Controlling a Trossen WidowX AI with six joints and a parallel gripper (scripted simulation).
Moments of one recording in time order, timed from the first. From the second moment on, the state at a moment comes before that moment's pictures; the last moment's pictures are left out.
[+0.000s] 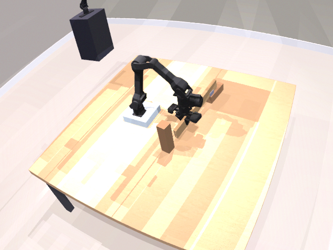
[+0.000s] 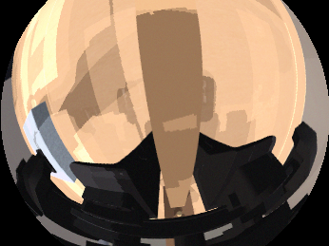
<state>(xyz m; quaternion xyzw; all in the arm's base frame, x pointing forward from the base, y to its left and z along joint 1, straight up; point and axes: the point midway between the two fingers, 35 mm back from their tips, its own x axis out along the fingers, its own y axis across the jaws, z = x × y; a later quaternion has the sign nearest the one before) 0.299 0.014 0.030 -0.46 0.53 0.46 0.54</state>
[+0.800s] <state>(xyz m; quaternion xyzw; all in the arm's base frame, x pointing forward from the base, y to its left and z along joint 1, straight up) 0.300 0.014 0.041 -0.46 0.53 0.46 0.54</state>
